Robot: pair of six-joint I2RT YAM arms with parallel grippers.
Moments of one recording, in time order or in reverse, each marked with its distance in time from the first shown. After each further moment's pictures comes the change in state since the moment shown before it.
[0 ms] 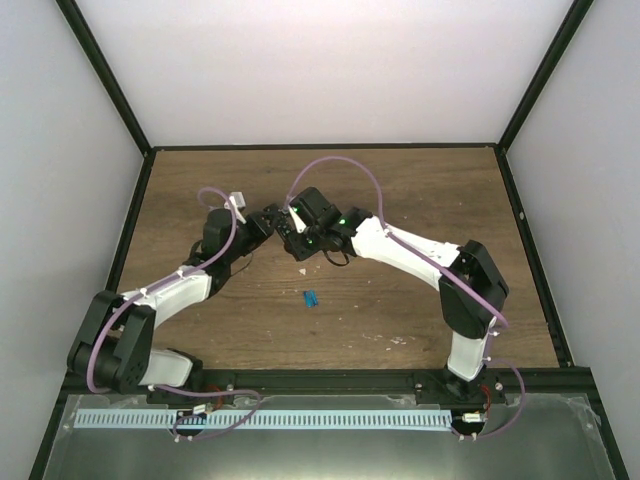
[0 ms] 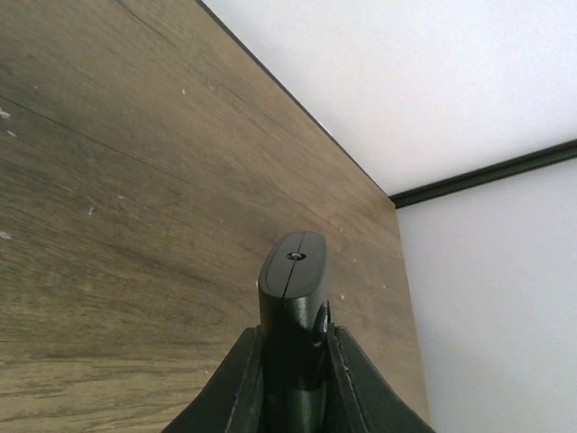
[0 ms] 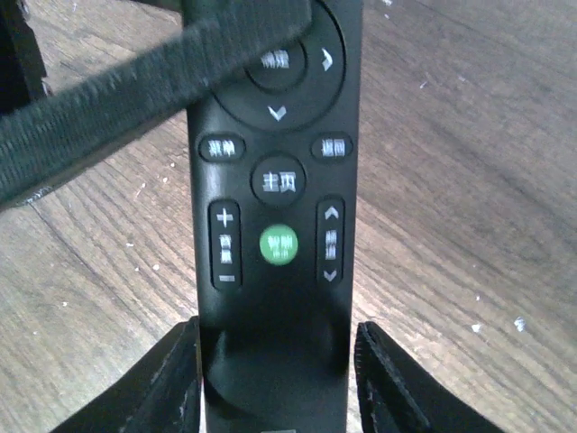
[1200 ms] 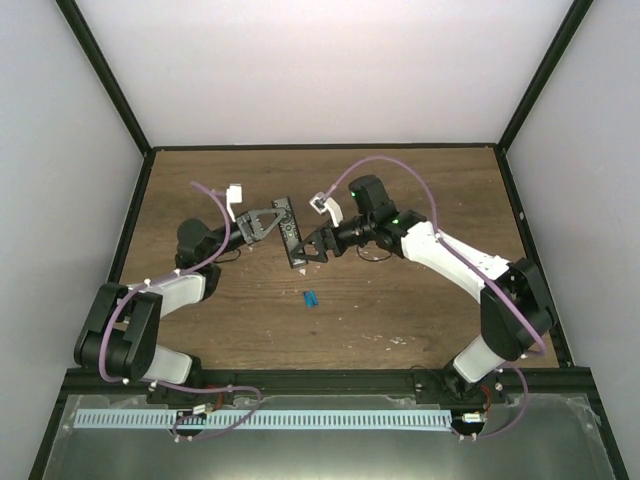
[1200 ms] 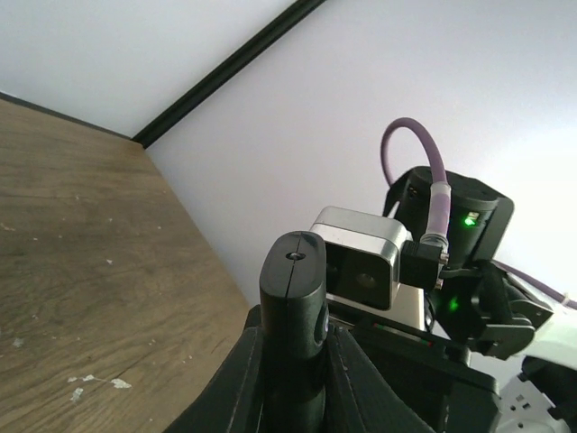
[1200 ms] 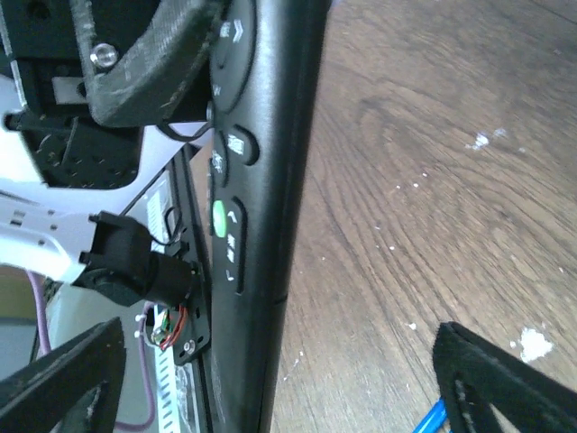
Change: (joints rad) left arm 0.129 0.063 -0.086 0.717 0.637 -0.106; right arm -0.238 -0.249 -0.302 0.274 -0.784 -0.017
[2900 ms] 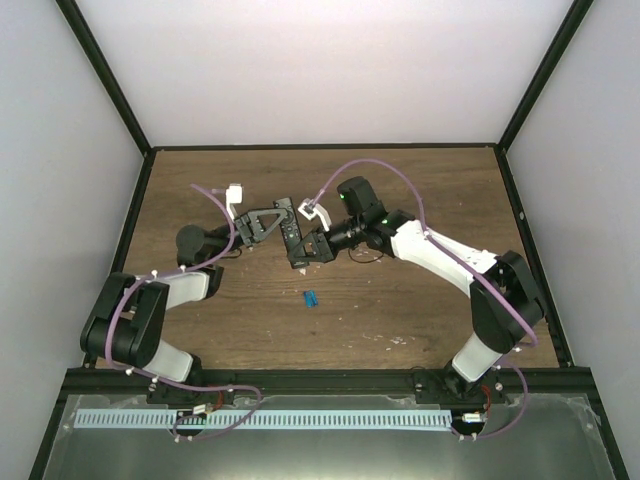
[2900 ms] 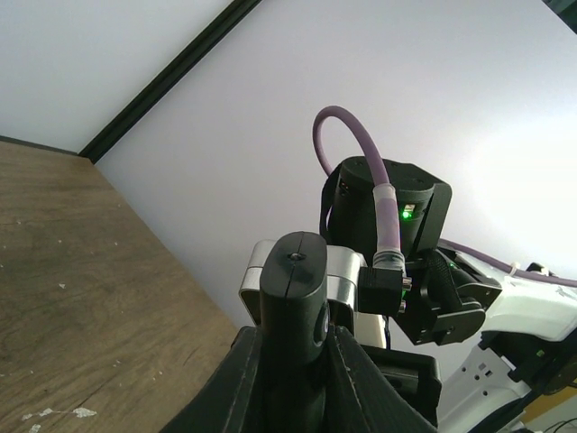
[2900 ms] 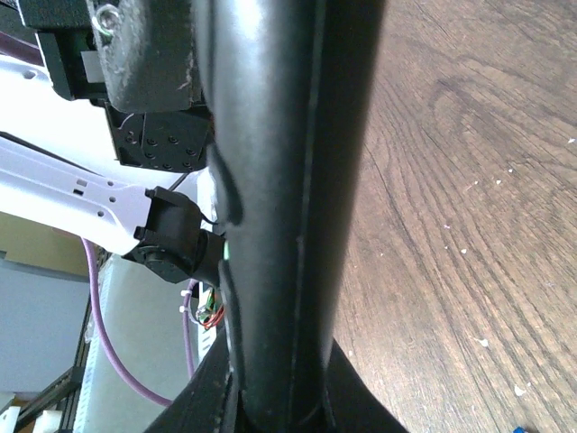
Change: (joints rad) left arm -0.007 0.066 -0.003 0.251 0.059 -0.078; right arm 0.048 0.063 0.036 0.018 -0.142 -0.005
